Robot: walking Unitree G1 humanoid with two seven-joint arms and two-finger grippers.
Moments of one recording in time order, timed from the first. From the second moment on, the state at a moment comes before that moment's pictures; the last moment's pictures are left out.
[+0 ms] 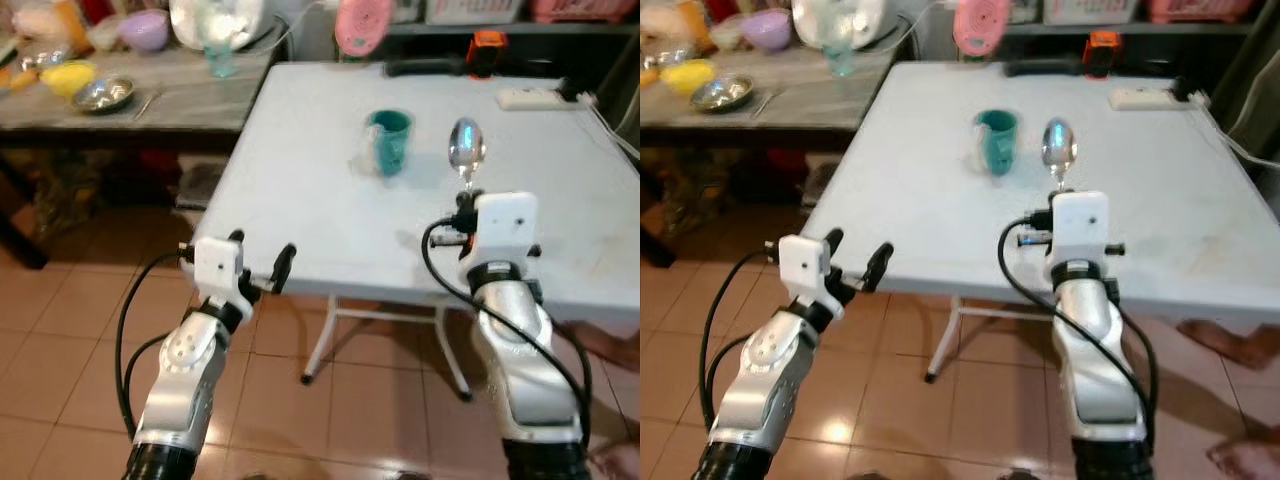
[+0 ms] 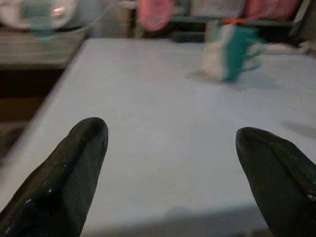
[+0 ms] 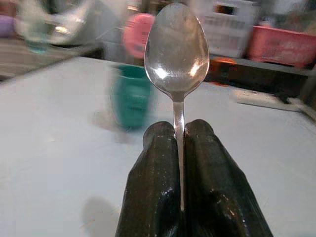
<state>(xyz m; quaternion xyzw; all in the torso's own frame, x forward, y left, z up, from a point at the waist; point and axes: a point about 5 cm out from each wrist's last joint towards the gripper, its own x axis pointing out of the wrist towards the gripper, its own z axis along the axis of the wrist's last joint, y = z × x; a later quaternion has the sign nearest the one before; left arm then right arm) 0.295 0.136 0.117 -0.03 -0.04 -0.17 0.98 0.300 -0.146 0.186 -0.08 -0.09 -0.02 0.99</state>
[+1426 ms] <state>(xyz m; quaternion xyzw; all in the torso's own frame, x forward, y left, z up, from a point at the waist) 0.296 0.132 0.116 -0.03 -0.04 -0.17 0.98 0.299 -0.139 0.185 -0.08 -0.09 -0.01 0.99</state>
